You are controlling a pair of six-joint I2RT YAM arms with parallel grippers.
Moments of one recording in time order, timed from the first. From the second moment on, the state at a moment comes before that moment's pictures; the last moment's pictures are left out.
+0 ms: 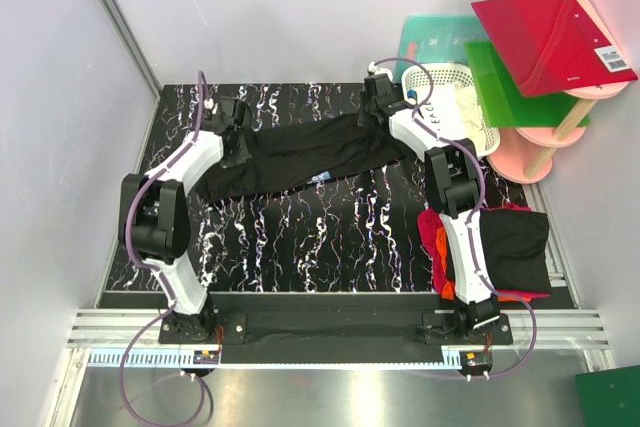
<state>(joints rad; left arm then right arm) -0.19 1.76 1.35 -0.59 -0.26 -0.45 0.36 2.38 1.97 -0.23 0.12 0.34</state>
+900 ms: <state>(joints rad) -0.20 2.32 1.96 -1.07 -0.32 -0.45 0.36 2.22 1.75 -0.66 0.06 0.40</state>
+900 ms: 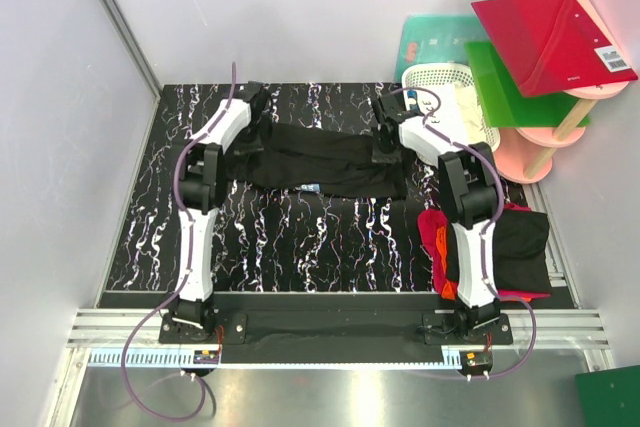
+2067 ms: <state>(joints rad) -0.42 1.84 1.56 -0.47 0.10 -0.44 0.39 1.84 1.48 -0.59 -0.07 0.33</state>
